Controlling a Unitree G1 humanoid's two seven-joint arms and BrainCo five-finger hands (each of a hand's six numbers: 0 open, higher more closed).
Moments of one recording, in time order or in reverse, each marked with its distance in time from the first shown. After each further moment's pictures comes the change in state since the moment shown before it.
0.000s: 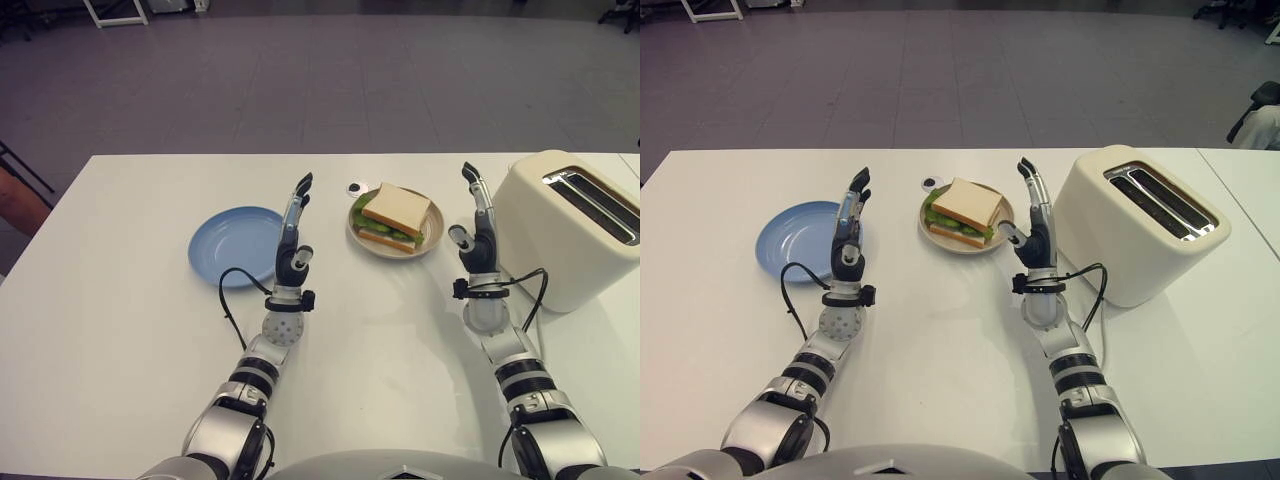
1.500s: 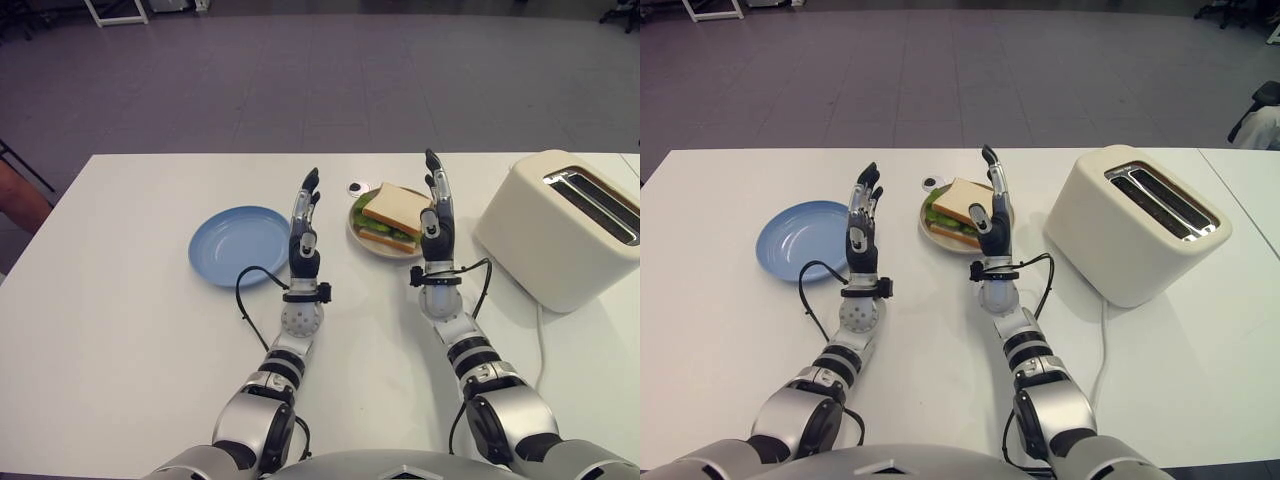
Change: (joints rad) left arm -0.084 -0.151 0.114 0.147 -0.117 -0.045 -0.152; right arm -0.172 0.206 -0.024 0.281 0.094 -0.191 0.030
